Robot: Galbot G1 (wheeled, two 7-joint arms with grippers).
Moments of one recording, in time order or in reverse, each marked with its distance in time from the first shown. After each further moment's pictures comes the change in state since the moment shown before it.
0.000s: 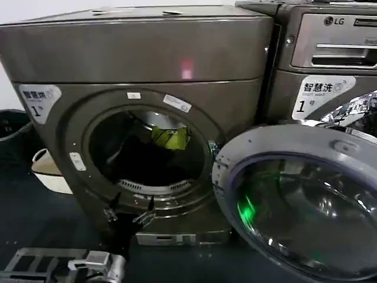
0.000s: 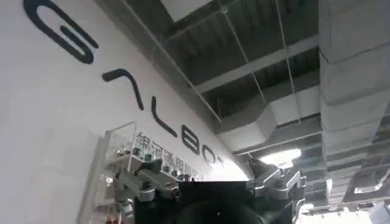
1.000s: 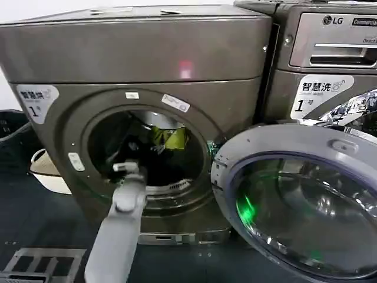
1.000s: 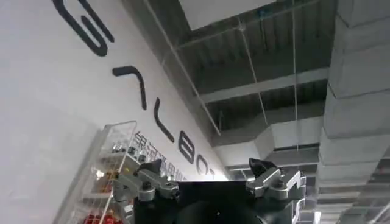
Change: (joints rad) left arm -0.896 -0.032 0.154 1.127 0.012 -0.142 0.206; right arm 0.007 -0.006 0.020 -0.029 0.008 0.019 -0.023
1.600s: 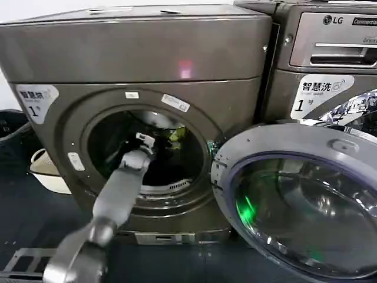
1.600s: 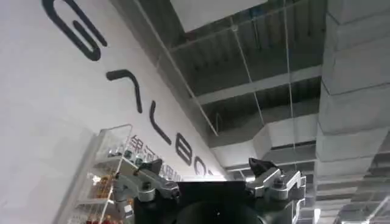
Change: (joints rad) left arm -0.336 0.013 0.381 0.532 0.451 -0.133 0.667; right arm 0.001 0.020 0.007 -0.012 -0.004 0.015 -0.010
